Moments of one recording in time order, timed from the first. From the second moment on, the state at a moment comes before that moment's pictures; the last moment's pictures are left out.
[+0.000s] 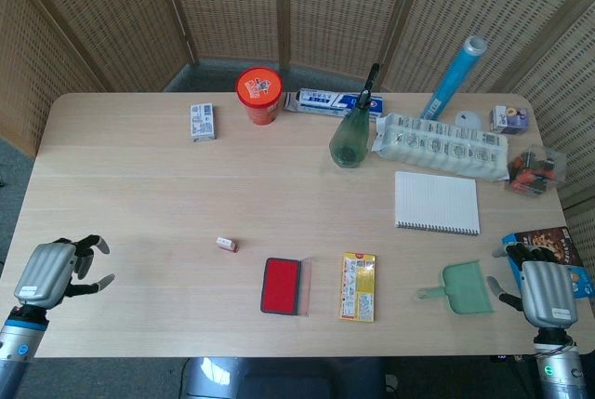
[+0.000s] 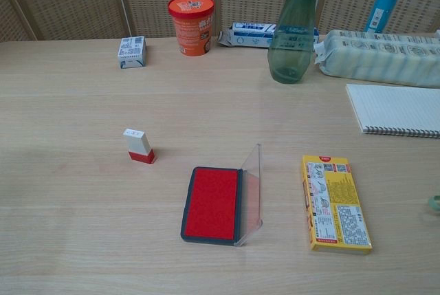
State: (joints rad) left arm -0.18 -1.14 -0.01 -1.71 1.49 1.35 -0.02; right arm 0.06 -1.25 0.09 -1.55 -1.48 1.52 -0.08
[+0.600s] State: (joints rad) left arm -0.19 -1.12 -0.01 -1.72 1.51 1.35 -0.02; right arm 0.05 -1.25 0.08 -1.55 -1.49 1.54 -0.06
